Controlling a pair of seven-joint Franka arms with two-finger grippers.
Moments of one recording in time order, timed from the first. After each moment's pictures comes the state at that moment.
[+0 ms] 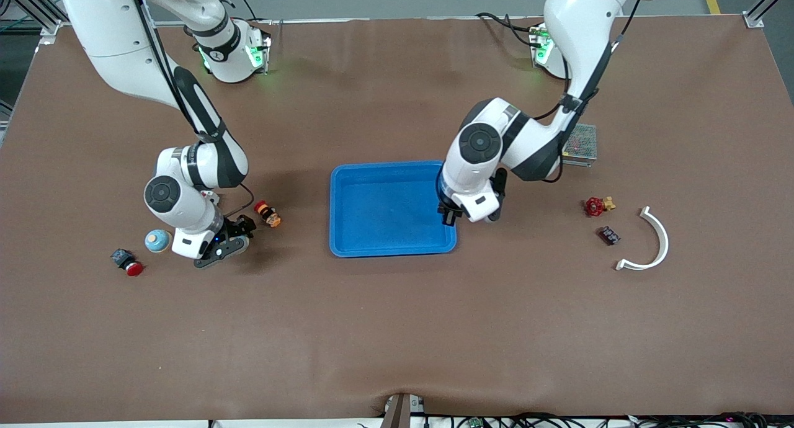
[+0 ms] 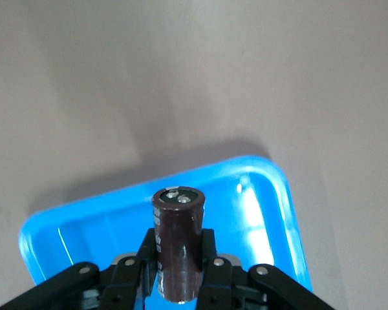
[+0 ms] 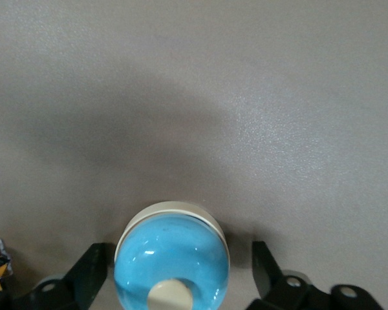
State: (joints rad) left arm -0.50 0.55 -0.18 -1.73 0.03 2.29 -2.02; right arm 0.19 0.55 -0.05 -2.06 0.04 2.63 -0.38
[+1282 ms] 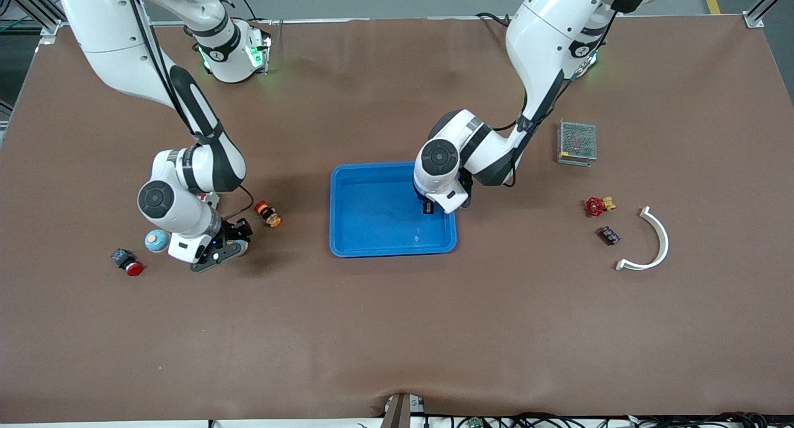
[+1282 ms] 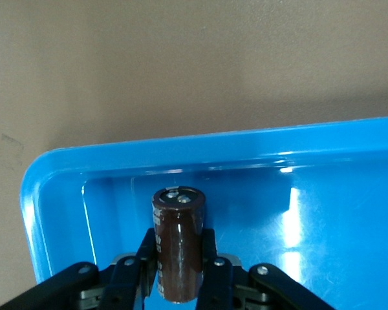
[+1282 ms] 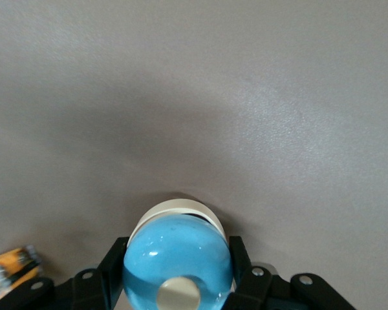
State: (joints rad) left arm -0.59 0.70 -0.18 -1.70 -0.02 2.28 -2.22; right arm 0.19 0.54 -0.05 -1.98 0.10 2.48 -0.37
